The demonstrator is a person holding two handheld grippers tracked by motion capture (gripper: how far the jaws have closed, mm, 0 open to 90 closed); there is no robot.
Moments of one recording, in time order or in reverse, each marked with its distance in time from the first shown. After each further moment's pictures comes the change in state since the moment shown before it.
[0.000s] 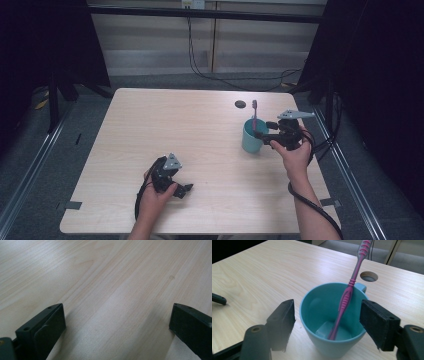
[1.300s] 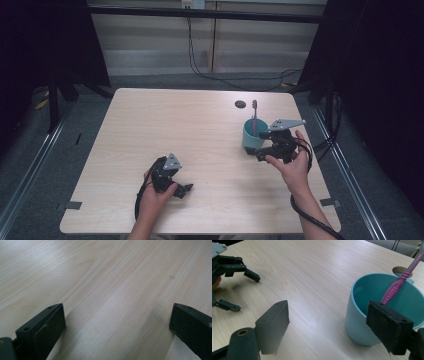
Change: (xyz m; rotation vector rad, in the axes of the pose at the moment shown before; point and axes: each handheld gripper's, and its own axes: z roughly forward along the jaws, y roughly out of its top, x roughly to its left) left arm 0.000 0.000 0.000 0.003 0.002 0.004; right arm 0.046 -0.002 -0.013 0.099 0.110 -0.113
